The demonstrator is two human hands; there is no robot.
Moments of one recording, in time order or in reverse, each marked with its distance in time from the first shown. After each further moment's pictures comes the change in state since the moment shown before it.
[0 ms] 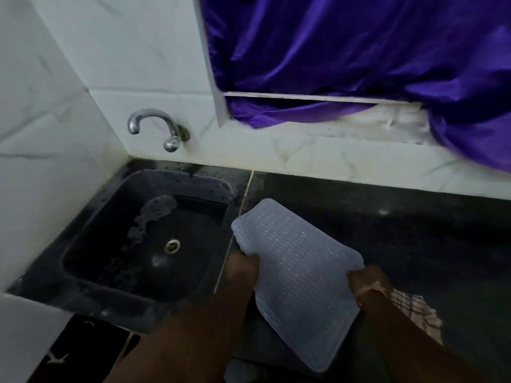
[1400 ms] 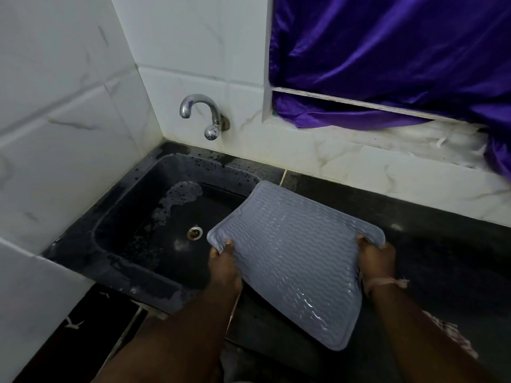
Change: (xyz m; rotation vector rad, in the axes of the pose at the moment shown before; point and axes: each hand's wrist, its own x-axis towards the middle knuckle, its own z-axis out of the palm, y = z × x) left_hand 0.030 -0.046 -0.094 -1.121 0.013 -0.117; right_hand -0.070 -0.110 -0.008 0.769 -0.068 -0.291
